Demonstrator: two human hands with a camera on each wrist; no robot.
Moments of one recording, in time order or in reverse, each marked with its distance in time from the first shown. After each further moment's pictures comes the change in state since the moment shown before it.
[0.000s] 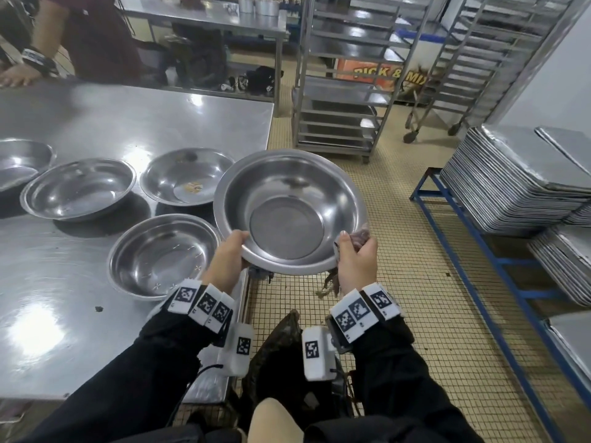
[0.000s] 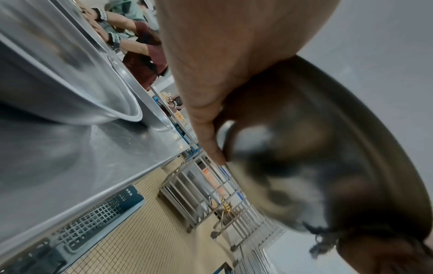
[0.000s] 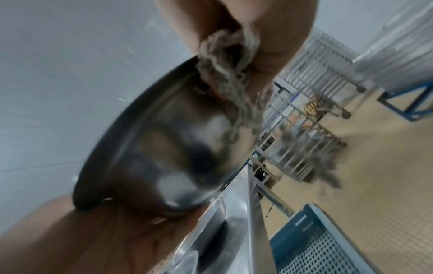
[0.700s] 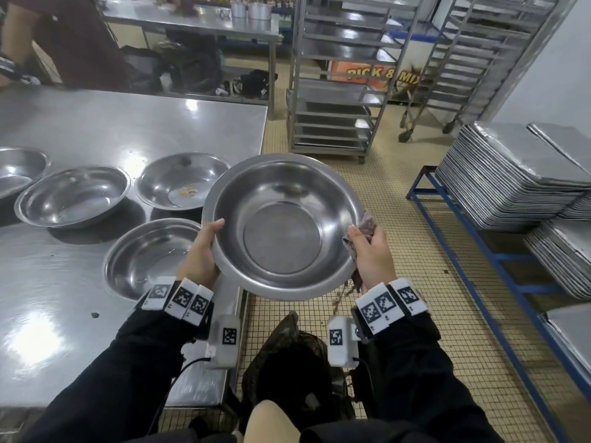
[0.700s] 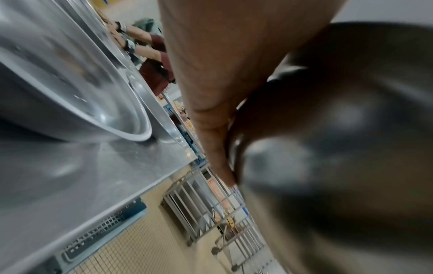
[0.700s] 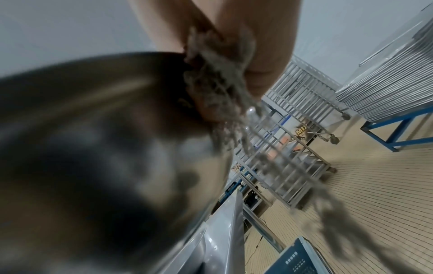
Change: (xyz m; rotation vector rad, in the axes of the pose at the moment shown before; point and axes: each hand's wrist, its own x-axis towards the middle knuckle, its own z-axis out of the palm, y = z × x) left_hand 0.001 0.012 -0.015 -0.249 -0.092 0.027; right_hand 0.016 -0.012 -0.036 -0.063 -0.137 -0.080
